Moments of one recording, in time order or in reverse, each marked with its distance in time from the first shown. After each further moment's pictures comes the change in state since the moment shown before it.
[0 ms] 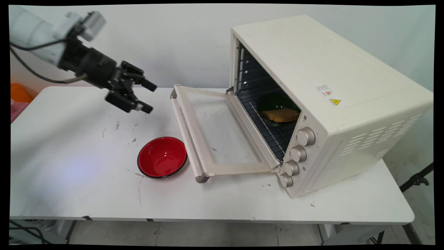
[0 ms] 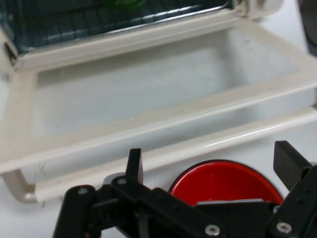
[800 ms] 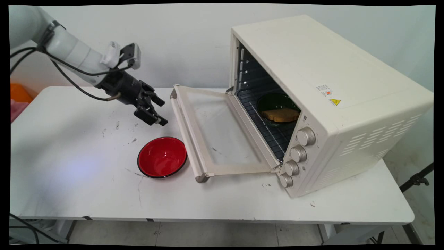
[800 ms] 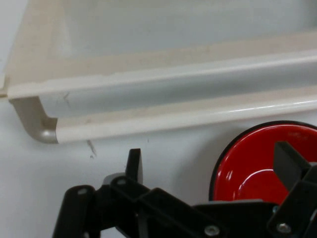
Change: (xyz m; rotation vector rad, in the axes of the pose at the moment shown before) arm -0.013 -0.021 0.075 0.113 -0.196 -0.116
